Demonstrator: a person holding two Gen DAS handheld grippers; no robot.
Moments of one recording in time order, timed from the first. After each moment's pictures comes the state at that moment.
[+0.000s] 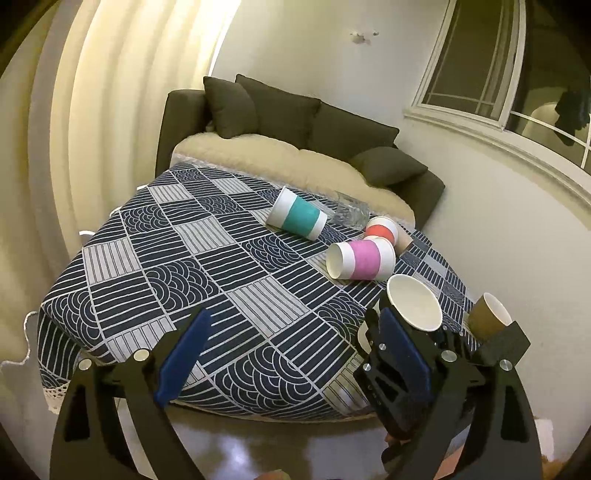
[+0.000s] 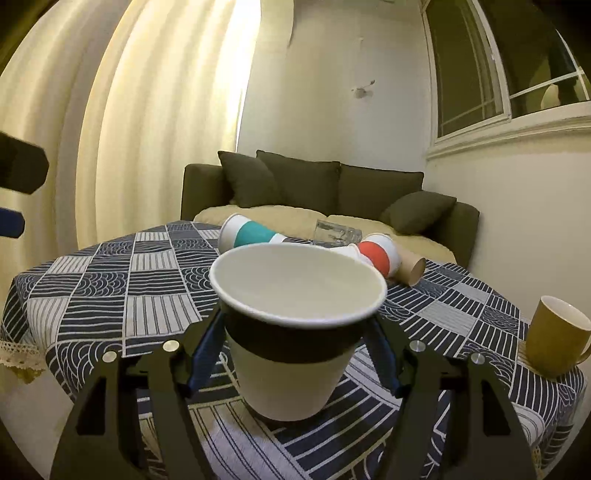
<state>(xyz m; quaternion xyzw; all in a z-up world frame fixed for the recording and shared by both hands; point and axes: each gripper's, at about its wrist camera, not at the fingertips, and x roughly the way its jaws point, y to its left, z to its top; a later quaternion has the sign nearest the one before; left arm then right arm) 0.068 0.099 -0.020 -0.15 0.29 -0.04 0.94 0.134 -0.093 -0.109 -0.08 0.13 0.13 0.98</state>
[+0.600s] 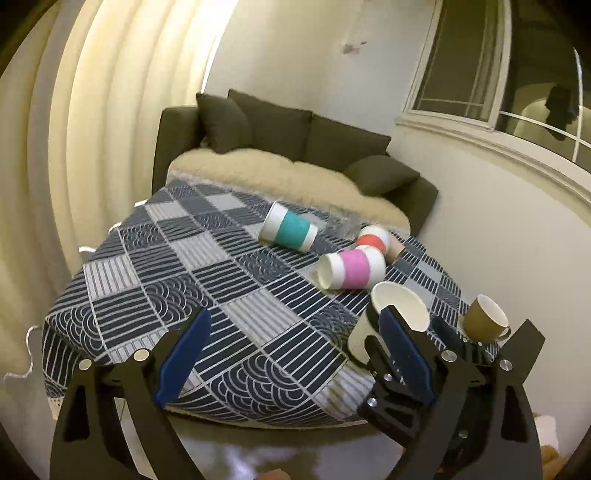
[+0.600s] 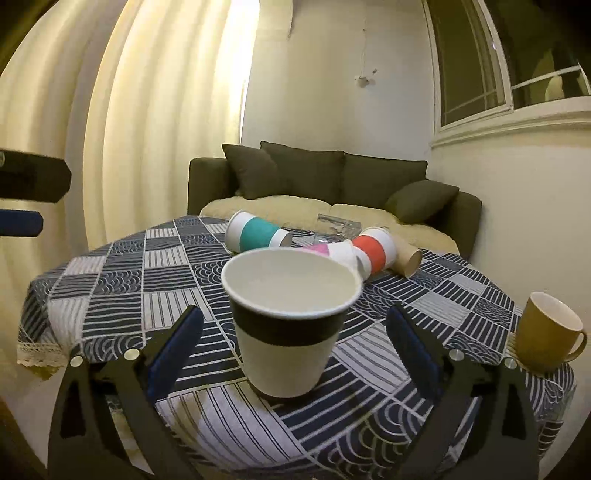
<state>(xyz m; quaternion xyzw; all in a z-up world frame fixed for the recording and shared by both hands) 0.057 0.089 -0.007 -0.13 0.26 -0.04 0.95 0.115 -0.109 -0.082 -0.07 0.16 0.14 0.97</state>
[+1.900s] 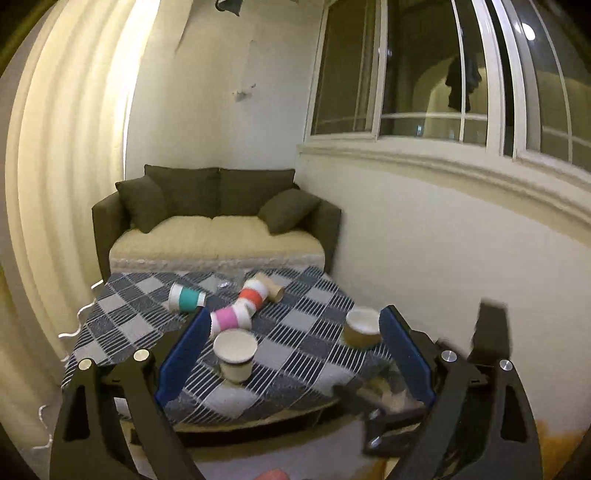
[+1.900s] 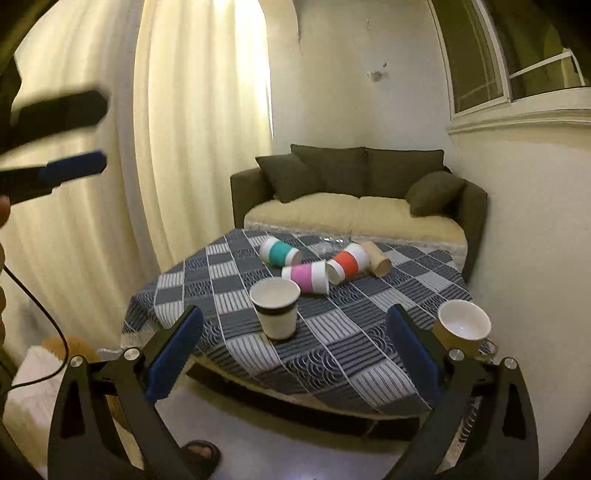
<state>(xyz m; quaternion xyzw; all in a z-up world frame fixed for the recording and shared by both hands) -0.072 -0.048 0.147 -0.03 0.20 -0.16 0.97 -0.018 -0.240 0.064 -0.04 0.22 0.23 0.95</state>
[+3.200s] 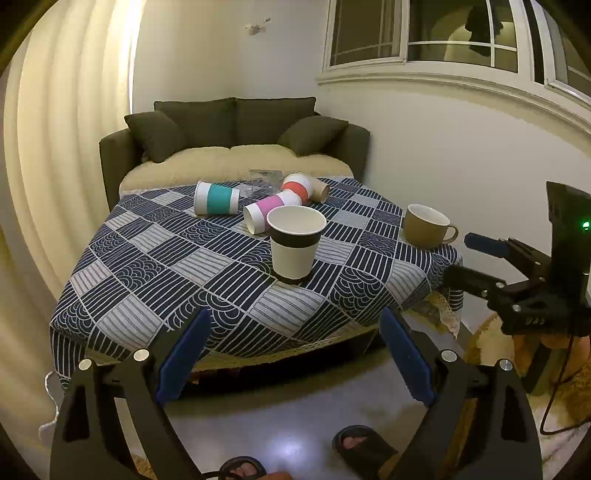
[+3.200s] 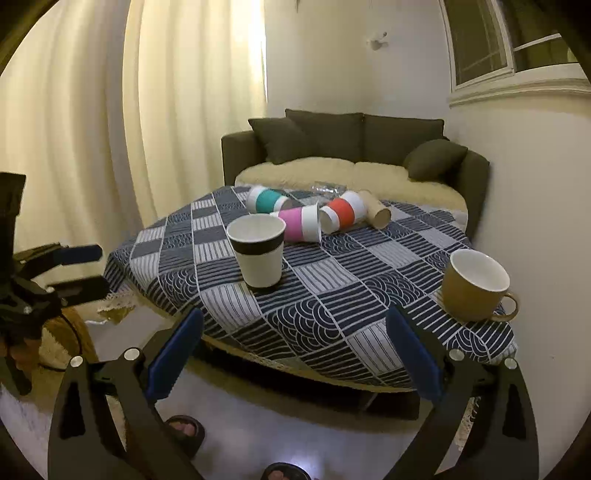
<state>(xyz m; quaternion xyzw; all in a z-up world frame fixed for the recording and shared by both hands) -0.034 0.015 -0.012 0.00 0.29 -0.14 0.95 0.007 -0.237 -0.009 -0.05 0.25 0.22 0.94</state>
